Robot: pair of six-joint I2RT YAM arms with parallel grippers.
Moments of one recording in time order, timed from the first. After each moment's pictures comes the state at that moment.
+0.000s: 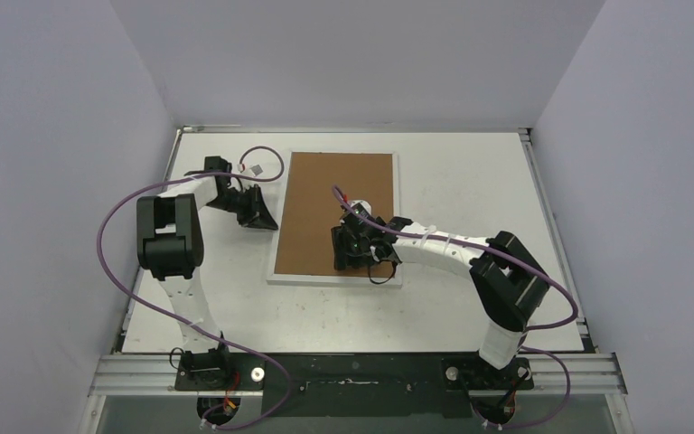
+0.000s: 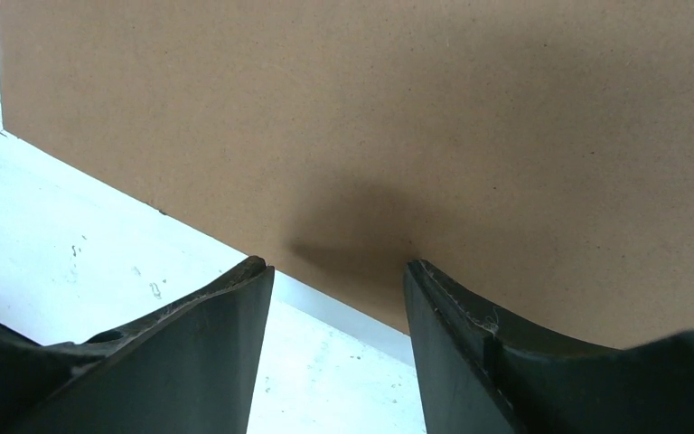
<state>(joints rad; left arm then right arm) 0.05 2.05 1.38 -0.70 0.77 -0.06 0.85 1.75 1.14 -0.40 0.00 0.61</state>
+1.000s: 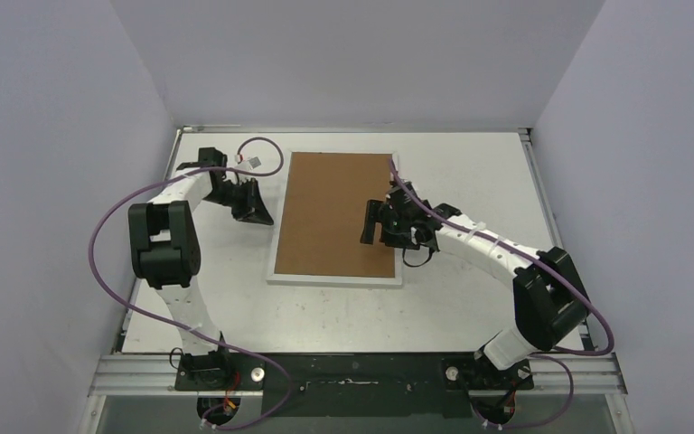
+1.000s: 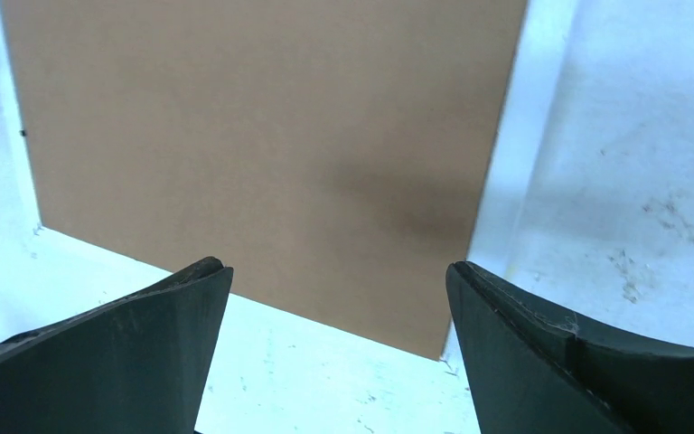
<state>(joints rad) 0.05 1.96 1.42 -0.83 0.75 0.03 0.64 1.56 1.08 -0.45 -0.02 0.64</state>
